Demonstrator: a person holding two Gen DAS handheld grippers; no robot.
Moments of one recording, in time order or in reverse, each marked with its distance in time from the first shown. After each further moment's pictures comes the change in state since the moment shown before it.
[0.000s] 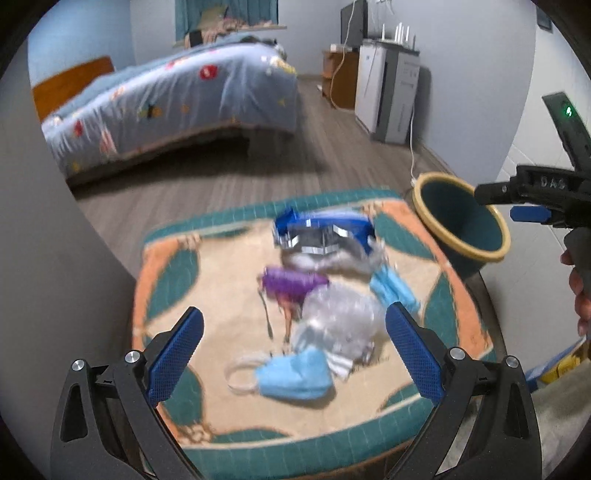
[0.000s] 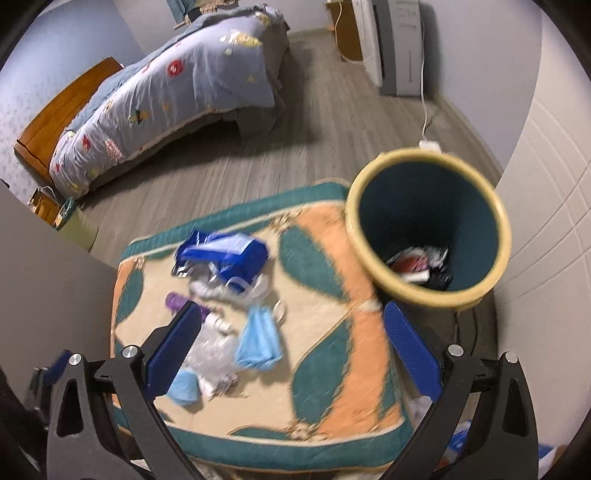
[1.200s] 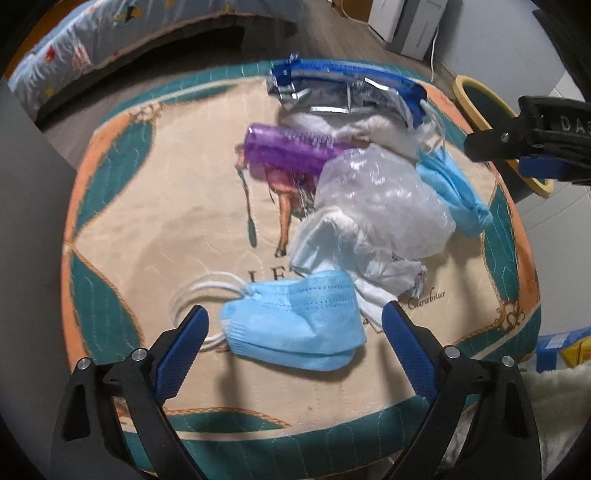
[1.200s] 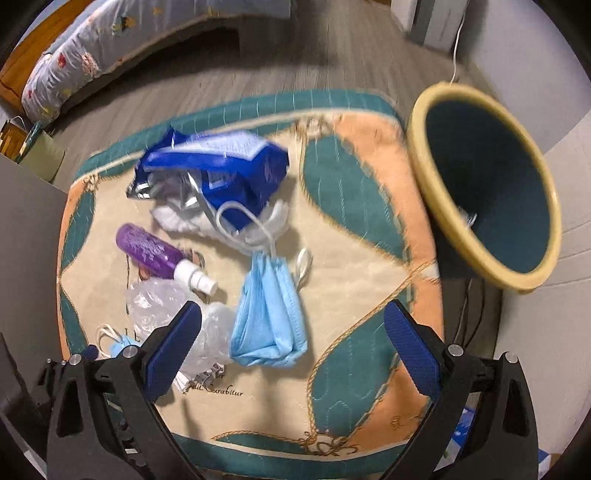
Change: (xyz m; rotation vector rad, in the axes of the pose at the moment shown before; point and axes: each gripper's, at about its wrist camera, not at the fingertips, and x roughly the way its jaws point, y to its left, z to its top) left arm 0.118 0.007 -0.053 -0.065 0.371 -0.058; right arm 0.121 0.045 -0.024 -0.127 0.287 -0.137
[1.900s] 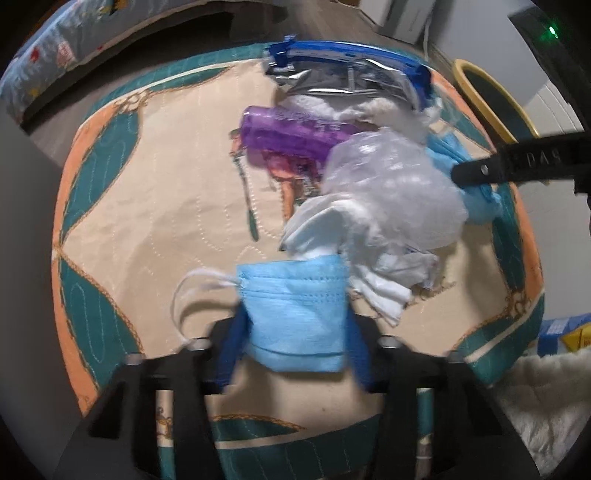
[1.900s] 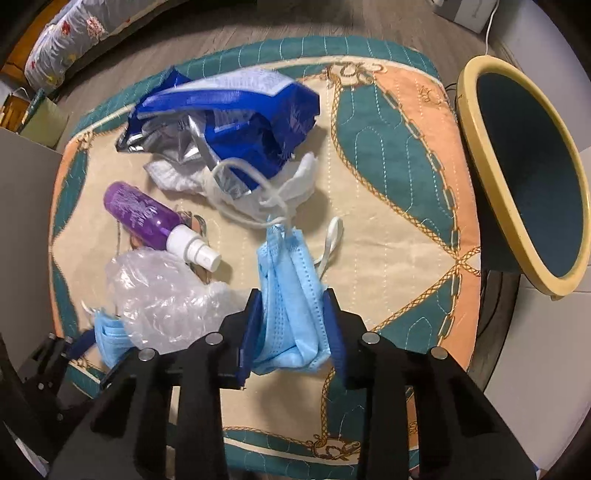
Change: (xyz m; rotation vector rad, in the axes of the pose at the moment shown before) left arm 0.010 0.010 0.008 0.046 0.052 -0.024; right arm 0.035 0.013 0.000 -0.054 0.133 0.045
